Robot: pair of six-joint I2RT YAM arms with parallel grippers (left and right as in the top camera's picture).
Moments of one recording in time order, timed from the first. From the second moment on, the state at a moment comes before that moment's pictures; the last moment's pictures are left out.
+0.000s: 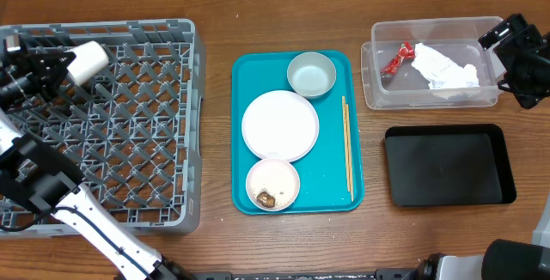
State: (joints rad) left arm 0.77 2.65 2.60 -1.69 1.37 0.21; right arm -0.31 1.57 1.76 -1.19 -0.17 0.65
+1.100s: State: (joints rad) left arm 0.82 2.59 2.44 -1.69 1.29 0.04; right arm -0.31 1.57 1.76 -1.19 -0.17 0.65
